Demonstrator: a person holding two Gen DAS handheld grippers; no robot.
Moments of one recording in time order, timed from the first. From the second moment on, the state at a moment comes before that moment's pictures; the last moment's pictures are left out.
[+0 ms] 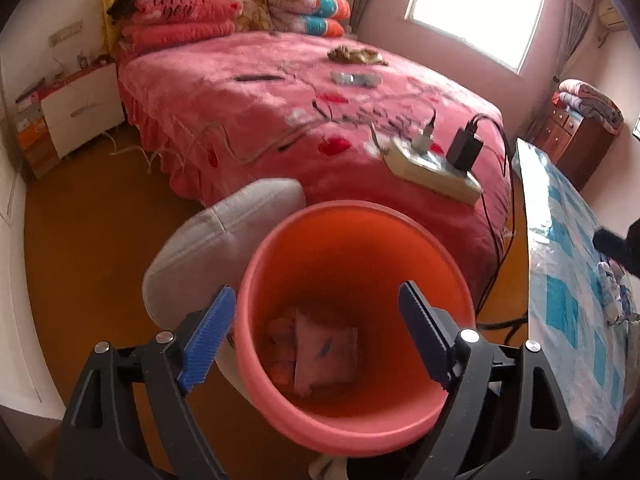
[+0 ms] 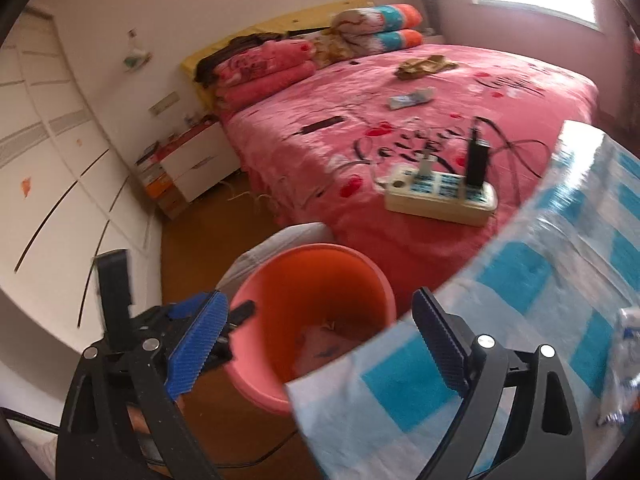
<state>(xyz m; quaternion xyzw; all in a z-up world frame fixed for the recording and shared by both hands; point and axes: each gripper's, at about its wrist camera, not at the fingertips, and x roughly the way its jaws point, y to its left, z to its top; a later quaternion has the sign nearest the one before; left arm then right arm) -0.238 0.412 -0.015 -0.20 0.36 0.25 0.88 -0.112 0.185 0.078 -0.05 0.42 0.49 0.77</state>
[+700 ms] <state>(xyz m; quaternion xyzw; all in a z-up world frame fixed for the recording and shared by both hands) -0.208 0.330 0.025 -0.12 0.37 0.16 0.91 -0.096 0.049 0.082 -0.02 0.37 0.33 0.87</state>
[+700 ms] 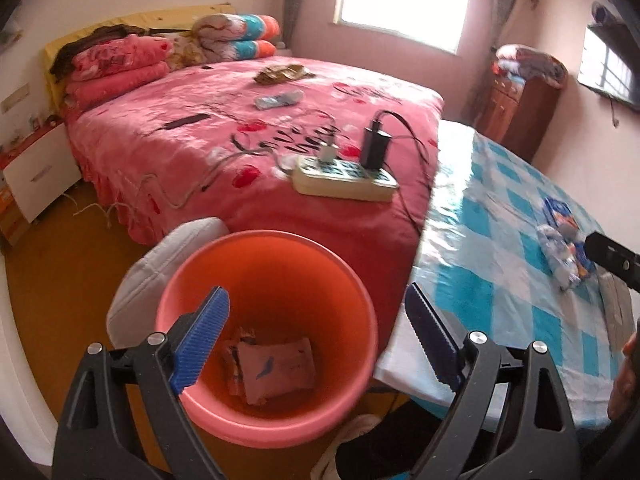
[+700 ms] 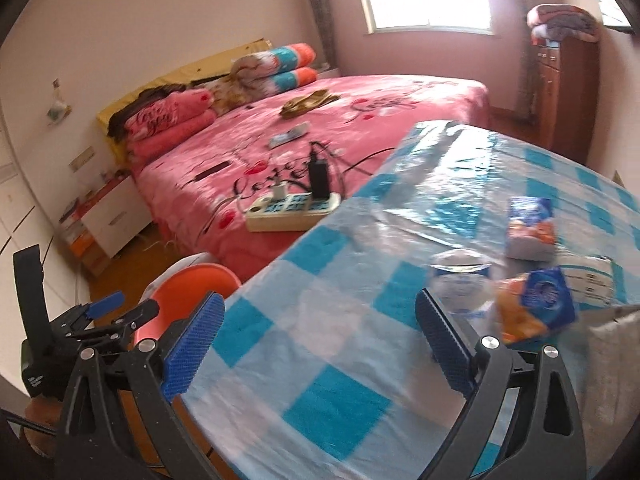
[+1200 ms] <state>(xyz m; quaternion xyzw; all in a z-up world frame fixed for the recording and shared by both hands) -0.190 0.258 0.039 -0.06 0.38 0.10 0.92 -0.106 -0.021 0.093 -0.01 0.33 0.27 0.90</state>
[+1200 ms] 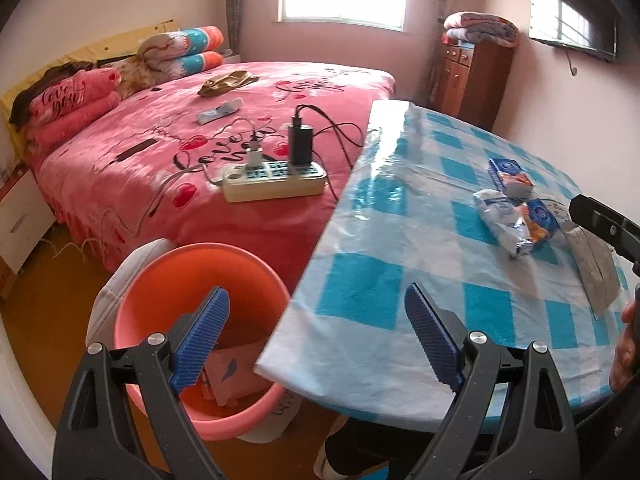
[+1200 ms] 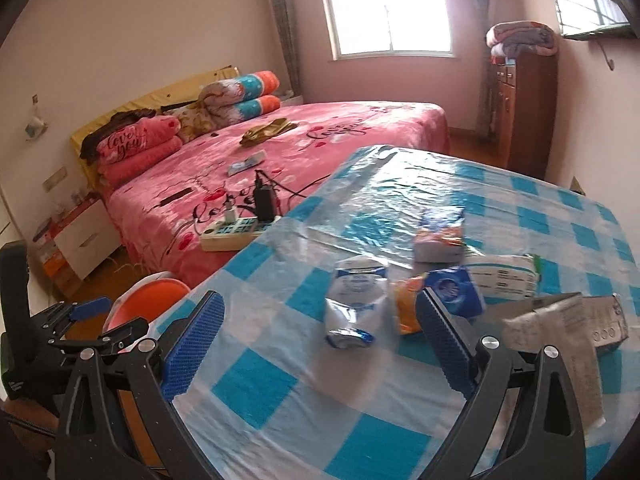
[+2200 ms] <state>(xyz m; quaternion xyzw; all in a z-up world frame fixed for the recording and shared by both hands) -0.163 0.178 0.050 -0.01 0.41 0.06 0.91 -0.090 -0.109 0.074 0.02 0.31 0.21 0.93</state>
